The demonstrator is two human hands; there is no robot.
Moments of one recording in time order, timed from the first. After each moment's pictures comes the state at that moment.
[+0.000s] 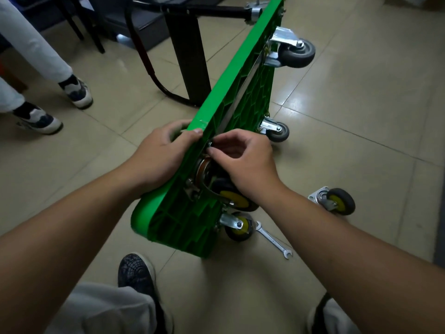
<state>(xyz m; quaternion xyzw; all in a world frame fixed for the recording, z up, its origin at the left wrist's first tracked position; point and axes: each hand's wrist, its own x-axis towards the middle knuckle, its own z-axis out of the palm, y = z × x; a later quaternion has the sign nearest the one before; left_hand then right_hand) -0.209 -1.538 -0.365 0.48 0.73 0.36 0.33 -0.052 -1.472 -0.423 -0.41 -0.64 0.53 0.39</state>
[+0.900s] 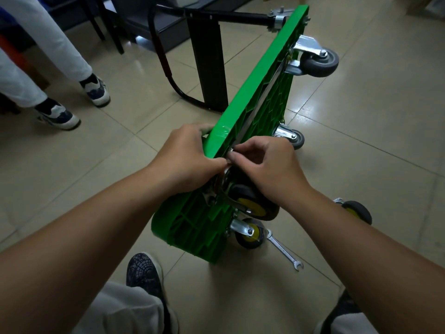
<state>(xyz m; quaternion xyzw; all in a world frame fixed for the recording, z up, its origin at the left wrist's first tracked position) -0.212 -1.534 -0.364 0.52 0.75 0.30 0.27 -0.049 -1.461 -0.415 -0.40 -0.77 0.38 0.32</state>
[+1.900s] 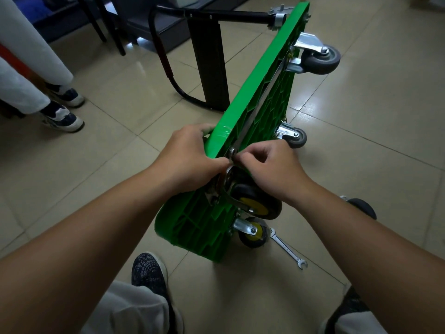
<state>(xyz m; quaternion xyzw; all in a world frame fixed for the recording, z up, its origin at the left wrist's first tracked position) -0.213 -1.533 -0.363 0.52 0.75 0.30 0.28 -0.048 -1.460 -0.412 -0.42 -0.74 0.45 0.27</state>
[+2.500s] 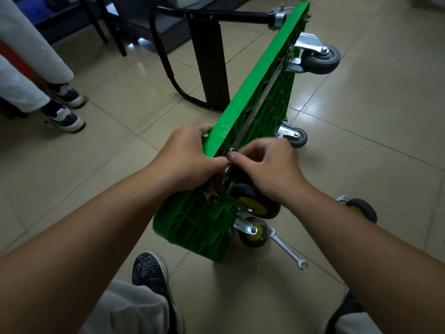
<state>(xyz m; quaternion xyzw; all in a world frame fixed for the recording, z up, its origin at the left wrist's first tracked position) -0.217 -1.533 -0.365 0.51 0.75 0.30 0.30 -0.052 -1.466 -0.411 -0.43 -0.71 0.46 0.30</state>
